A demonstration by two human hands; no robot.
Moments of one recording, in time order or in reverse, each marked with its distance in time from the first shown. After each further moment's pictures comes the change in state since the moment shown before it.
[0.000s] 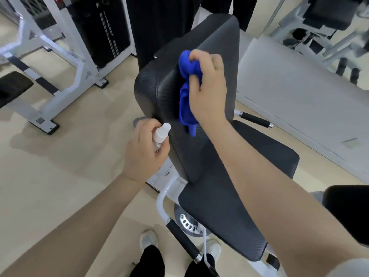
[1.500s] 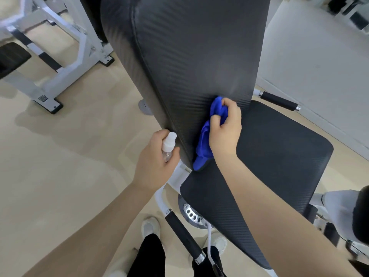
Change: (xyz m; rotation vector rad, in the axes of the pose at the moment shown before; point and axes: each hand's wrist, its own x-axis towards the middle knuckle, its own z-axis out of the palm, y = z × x) left_hand -0.078 -0.026 0.059 -0.133 -0.263 -0.420; right_hand -0.109 0.134 0.033 0.120 -0.021 0.447
